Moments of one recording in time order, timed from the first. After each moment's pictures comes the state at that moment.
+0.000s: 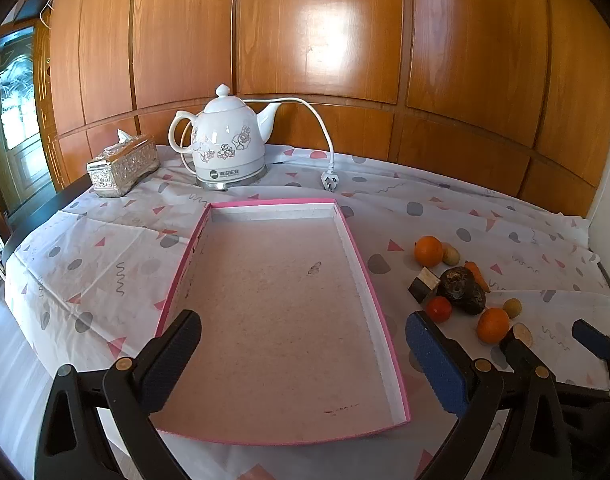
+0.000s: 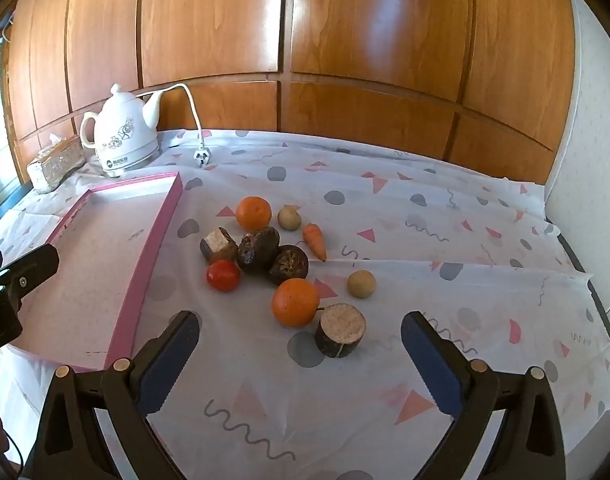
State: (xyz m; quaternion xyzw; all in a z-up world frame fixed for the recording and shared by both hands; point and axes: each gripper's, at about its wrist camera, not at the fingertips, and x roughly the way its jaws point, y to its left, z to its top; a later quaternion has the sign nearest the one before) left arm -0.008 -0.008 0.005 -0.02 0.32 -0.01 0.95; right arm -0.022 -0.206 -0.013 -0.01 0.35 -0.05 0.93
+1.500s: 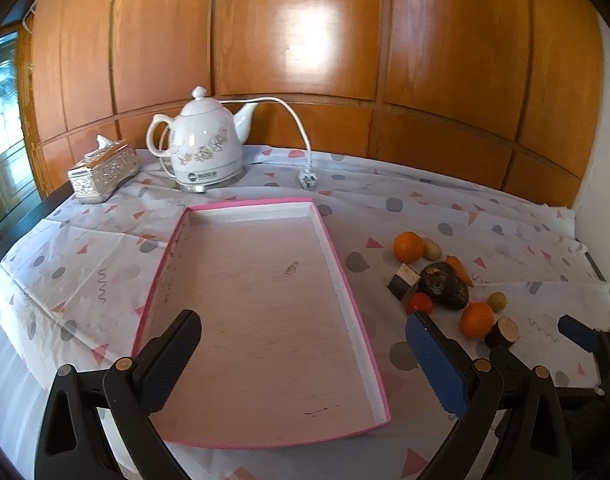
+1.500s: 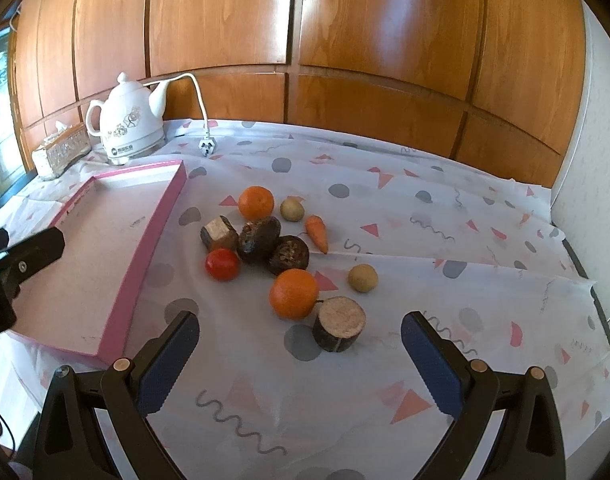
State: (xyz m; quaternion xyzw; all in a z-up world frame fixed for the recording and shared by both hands) left arm -0.005 -0.020 0.004 -0.01 0.33 -0.04 0.94; right arm -0.022 -0.209 -0.019 -0.03 0.36 -0.04 0.93
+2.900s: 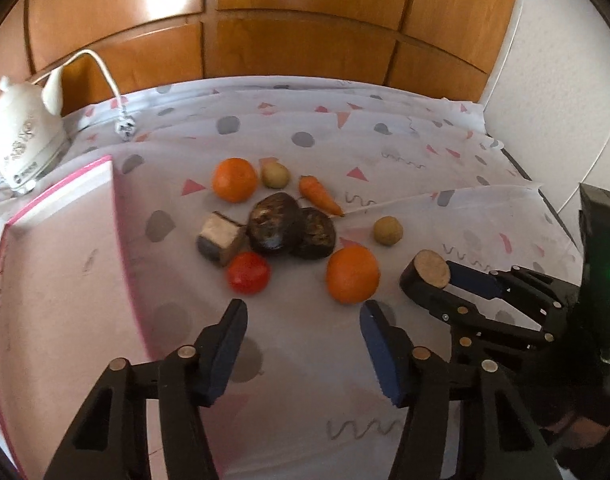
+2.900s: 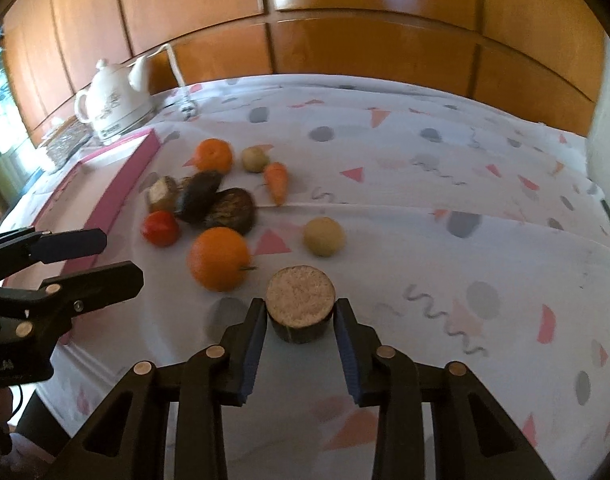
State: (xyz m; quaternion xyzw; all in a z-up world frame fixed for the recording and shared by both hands) left arm 0.048 -0.139 -0.033 0.06 0.45 -0.26 0.85; right arm 0.004 -0.283 -0.057 0.03 0.43 0.01 0.90
